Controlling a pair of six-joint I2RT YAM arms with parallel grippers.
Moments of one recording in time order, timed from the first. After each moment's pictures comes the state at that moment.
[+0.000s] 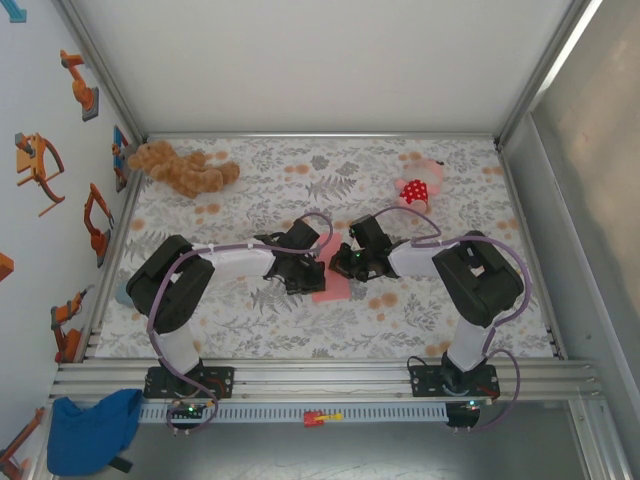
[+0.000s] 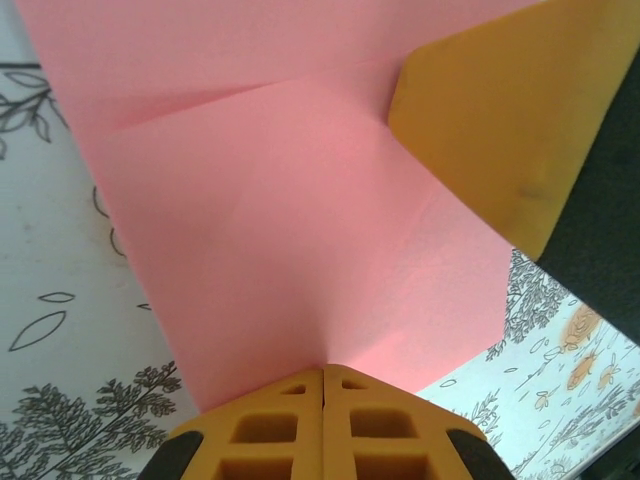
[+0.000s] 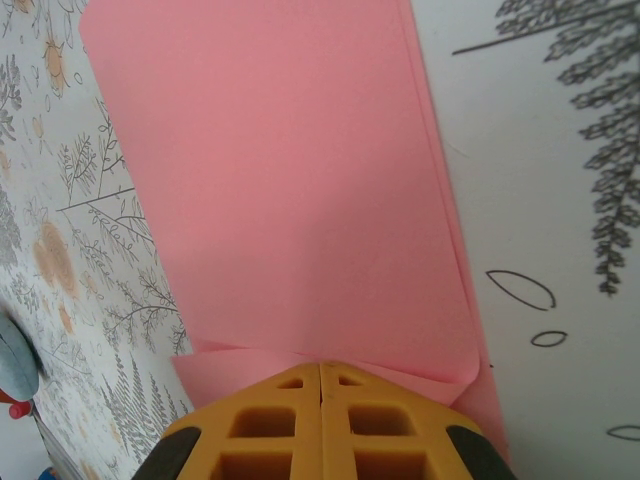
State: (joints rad) left arm -0.84 1.79 0.98 -0.39 0.35 -0.79; right arm 0.62 1.80 0.81 0.03 -0.40 0.98
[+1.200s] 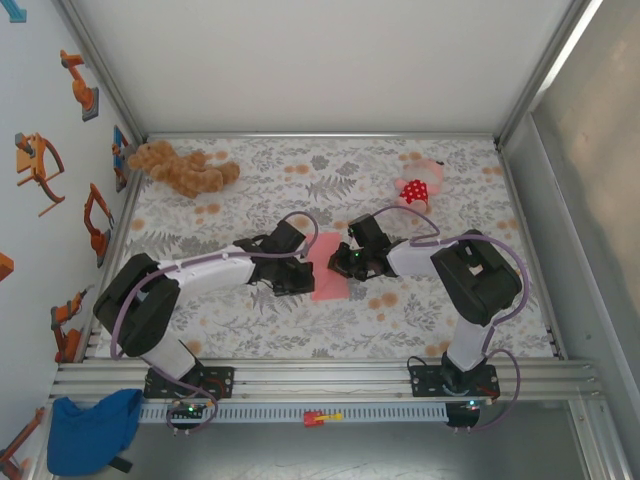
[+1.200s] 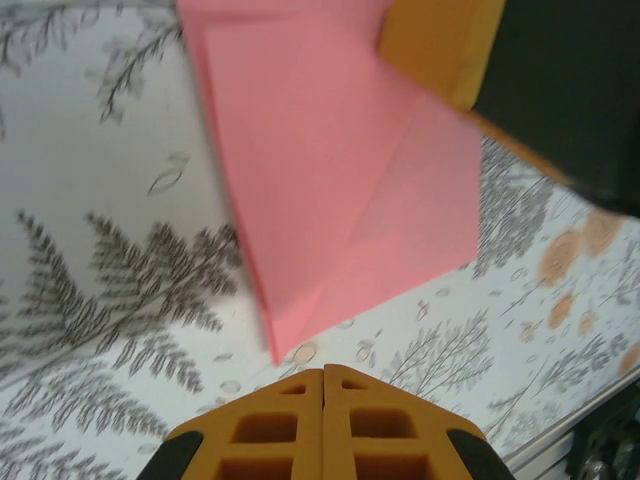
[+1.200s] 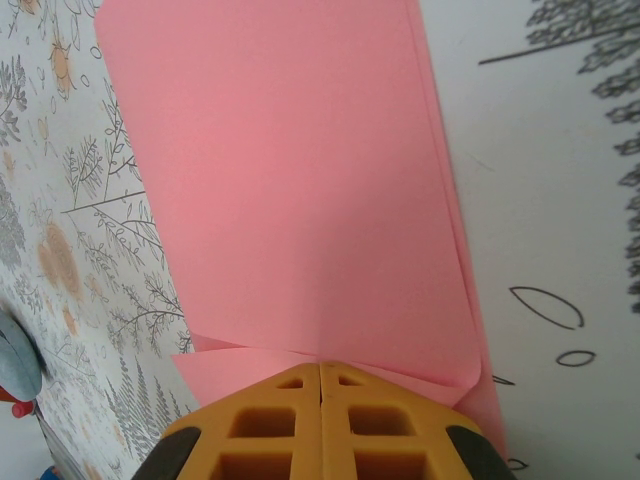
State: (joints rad) left arm -0.82 1.59 0.89 -0.43 0.31 -0.79; right arm 0.62 1.81 0.82 0.03 -0.41 0.98
